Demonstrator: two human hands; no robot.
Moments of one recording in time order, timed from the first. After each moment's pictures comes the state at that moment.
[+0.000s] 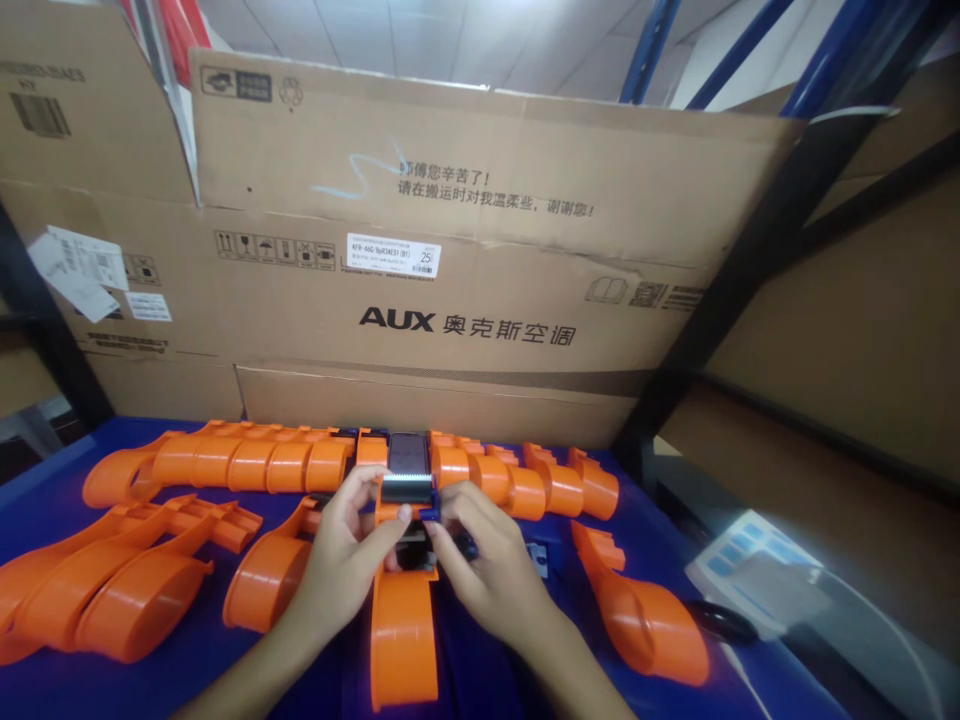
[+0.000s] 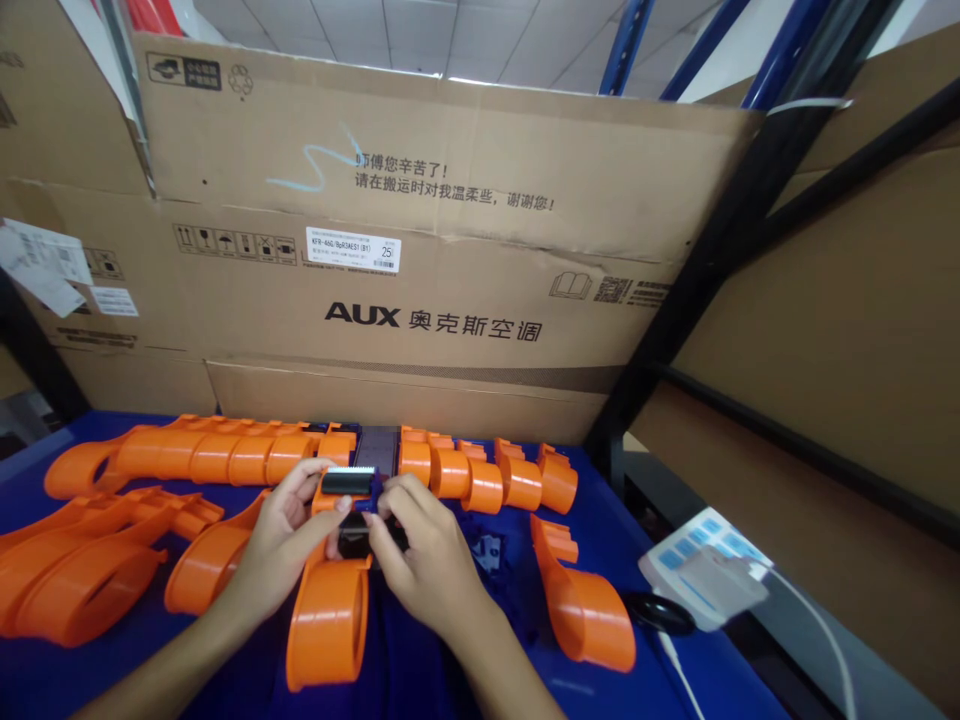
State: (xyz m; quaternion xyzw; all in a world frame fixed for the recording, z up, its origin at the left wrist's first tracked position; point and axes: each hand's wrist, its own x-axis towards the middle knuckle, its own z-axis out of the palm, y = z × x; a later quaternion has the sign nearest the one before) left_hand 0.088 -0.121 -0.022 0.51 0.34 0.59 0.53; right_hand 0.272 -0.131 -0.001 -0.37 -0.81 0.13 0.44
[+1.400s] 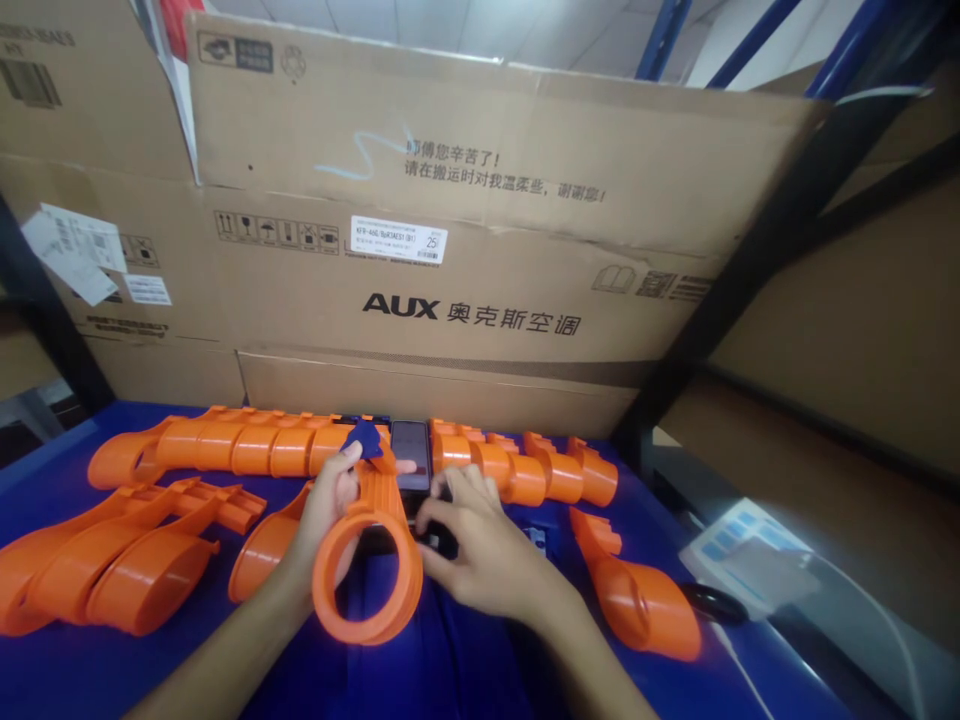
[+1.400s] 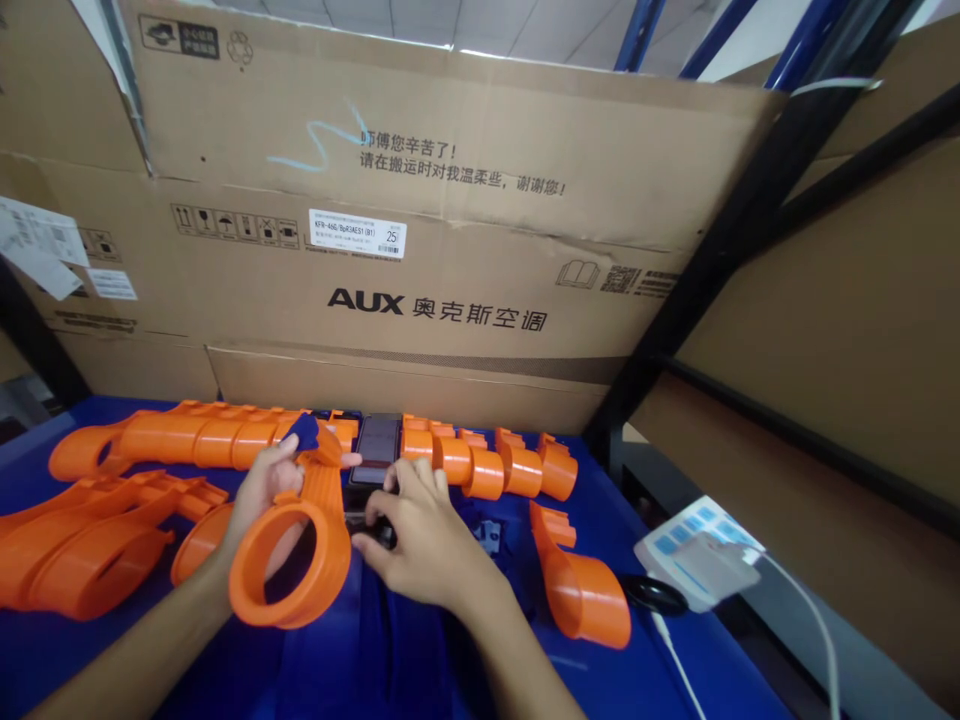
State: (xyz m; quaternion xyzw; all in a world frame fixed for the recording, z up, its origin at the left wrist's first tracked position) left_hand 0.077 -0.122 0.014 0.30 0.27 0.58 0.70; right_hand 0.273 -0.131 0.013 -0.43 -0.87 0.09 0.22
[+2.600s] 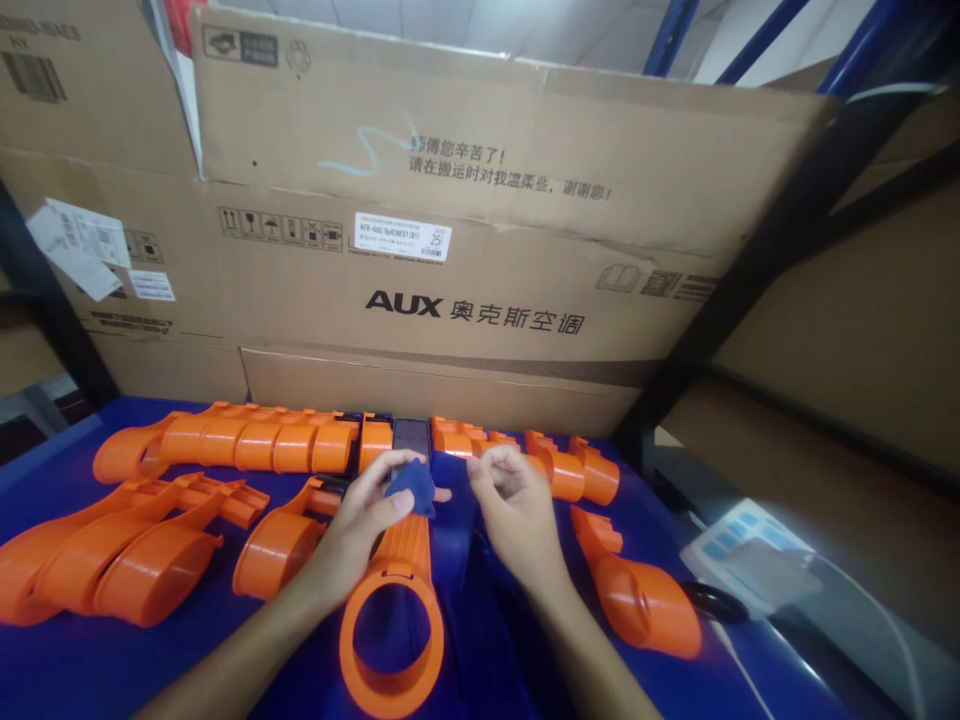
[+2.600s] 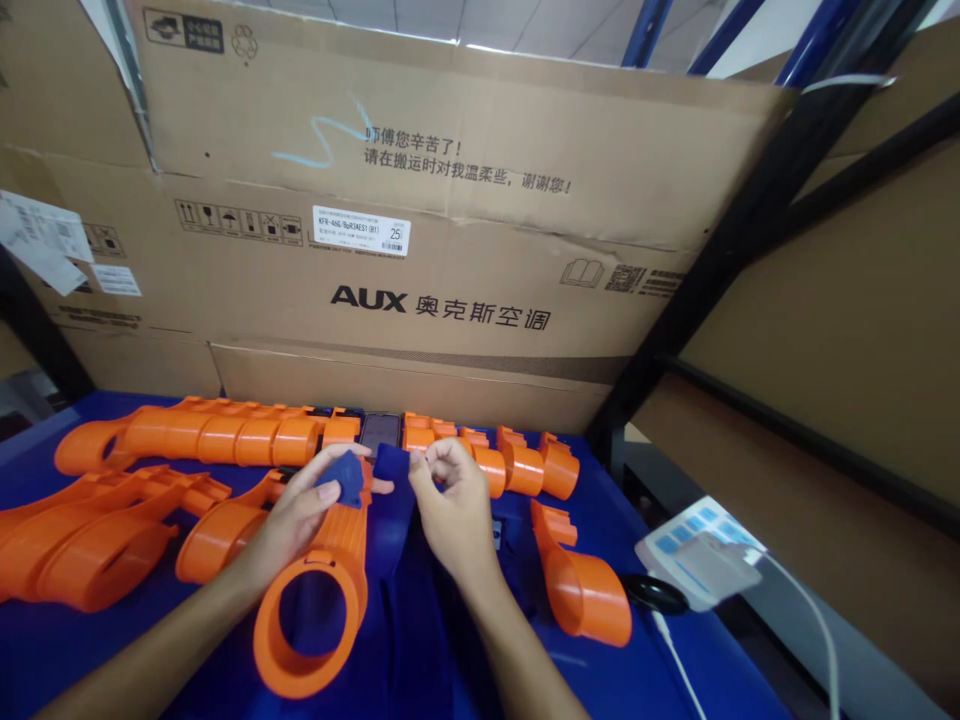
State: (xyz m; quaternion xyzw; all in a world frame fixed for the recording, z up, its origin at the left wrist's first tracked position) left_hand 0.080 -0.113 -0.025 0.49 0.21 0.52 0.66; right_hand 0.270 -0.119 0.006 -0.46 -0.58 0.33 0.59
